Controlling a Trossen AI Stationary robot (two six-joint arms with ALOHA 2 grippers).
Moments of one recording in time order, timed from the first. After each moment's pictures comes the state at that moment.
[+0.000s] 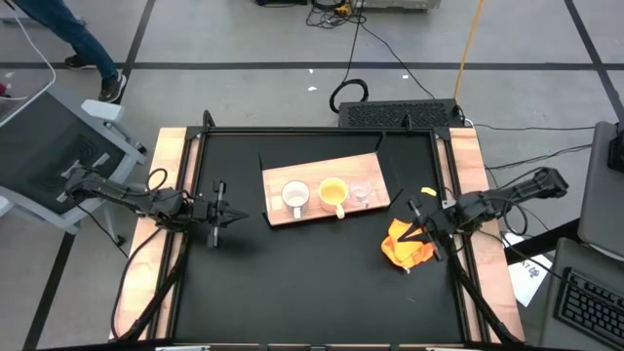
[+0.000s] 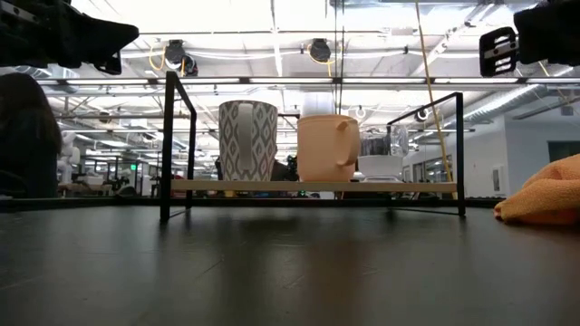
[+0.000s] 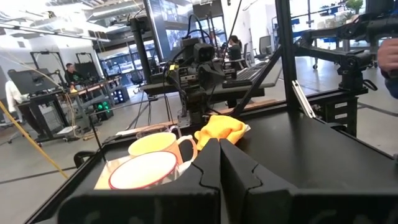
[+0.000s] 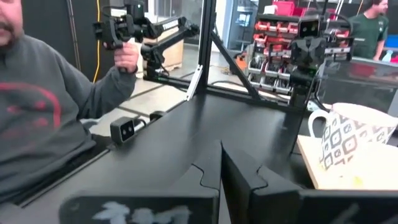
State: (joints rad) left arm -0.27 0.36 0.09 0.36 -0.18 0.22; right arm 0.34 0.25 0.14 0.06 -0.07 -0.07
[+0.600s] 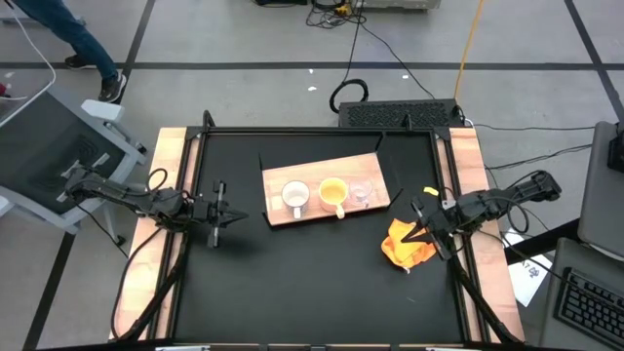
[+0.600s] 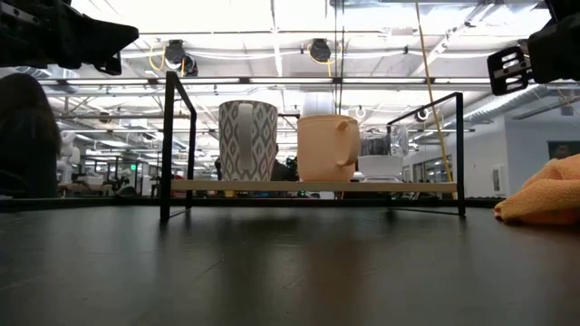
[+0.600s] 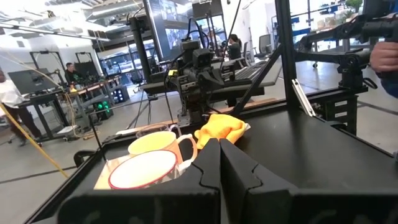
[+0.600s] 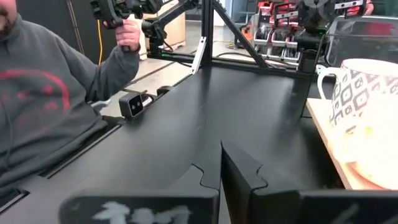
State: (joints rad) left arm -0.27 0.36 0.09 0.35 -0.18 0.22; right arm 0.34 0.12 0.14 -0.18 -0.08 0.01
